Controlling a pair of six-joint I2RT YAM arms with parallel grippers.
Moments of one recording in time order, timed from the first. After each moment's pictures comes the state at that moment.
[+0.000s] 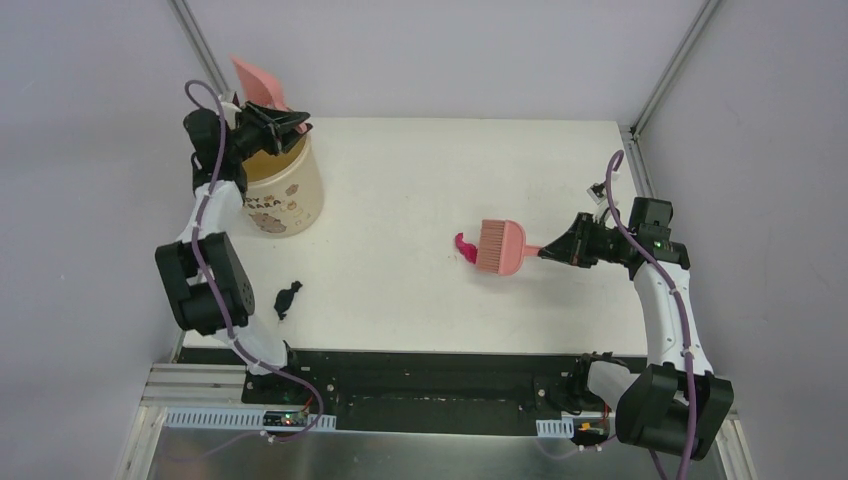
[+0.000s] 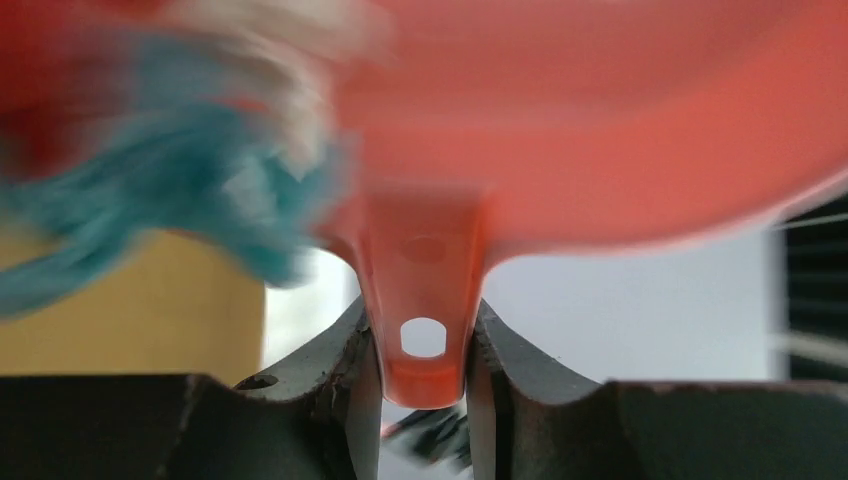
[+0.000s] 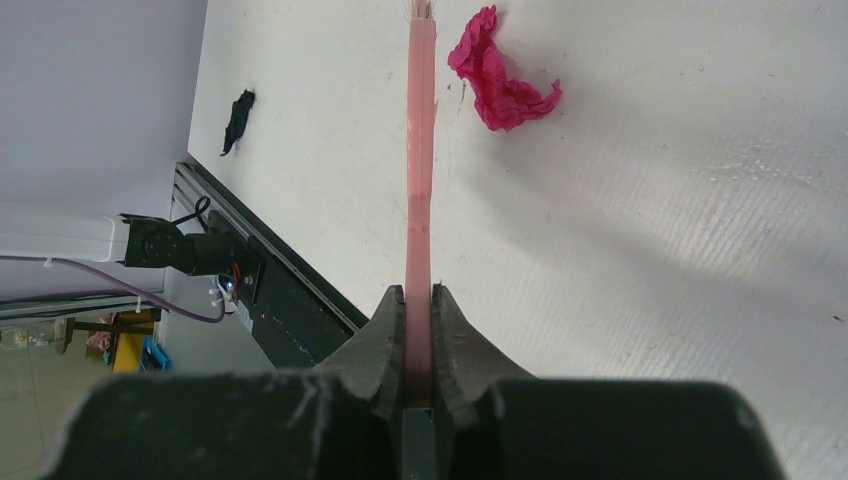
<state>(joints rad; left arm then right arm) 0.26 1.61 1.32 0.10 0.94 -1.29 -0.19 1.07 0.86 -0.75 -0.94 0.02</state>
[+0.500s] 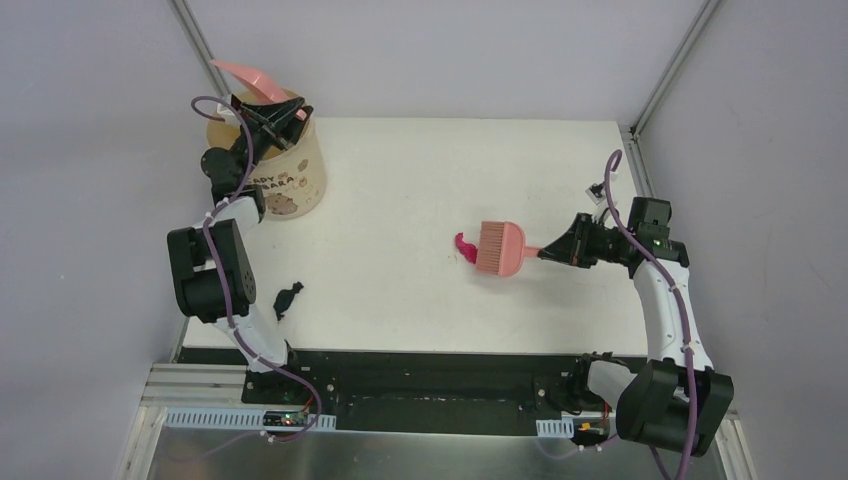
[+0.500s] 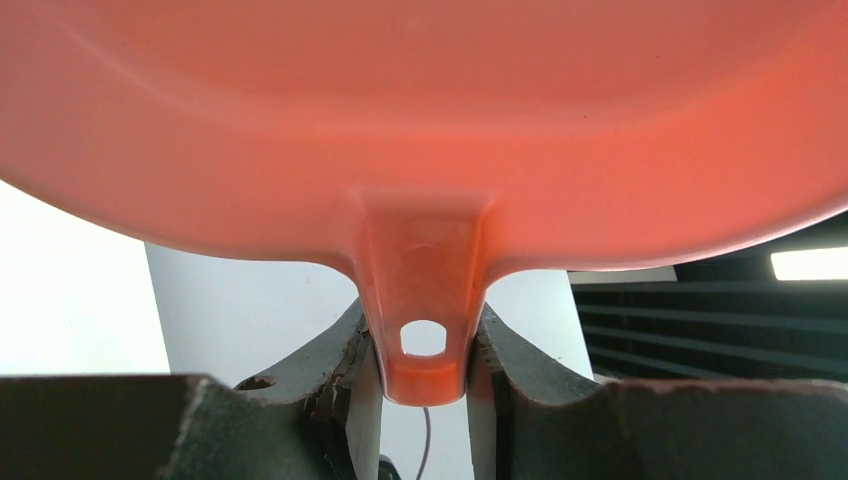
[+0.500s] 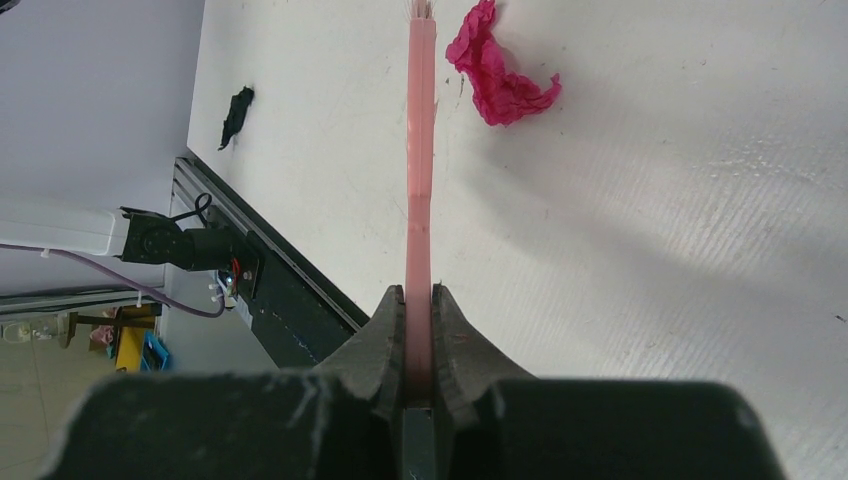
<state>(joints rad) 0.25 1.74 1.06 1.24 0.81 -2.09 -0.19 1.09 0.86 -0.75 -0.95 0.00</state>
